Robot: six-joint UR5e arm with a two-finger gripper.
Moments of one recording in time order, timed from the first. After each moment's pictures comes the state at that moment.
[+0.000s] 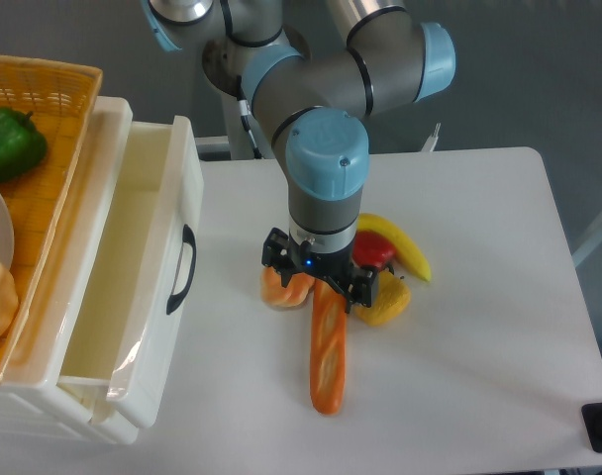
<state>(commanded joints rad) 2.43 -1.93 -1.41 -1.27 1.54 0.85</state>
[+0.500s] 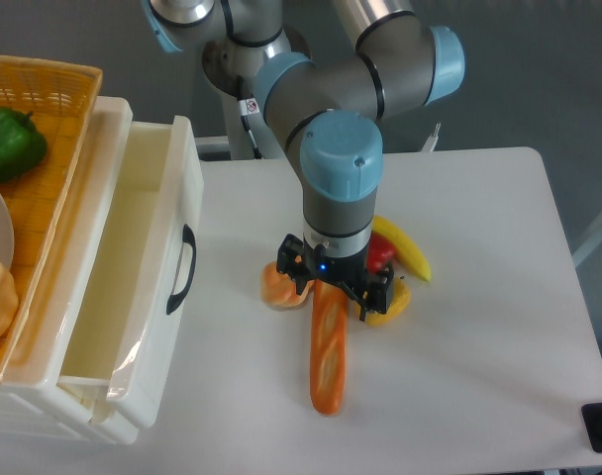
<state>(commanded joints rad) 2.43 -1.98 -1.44 -1.15 1.54 0.82</state>
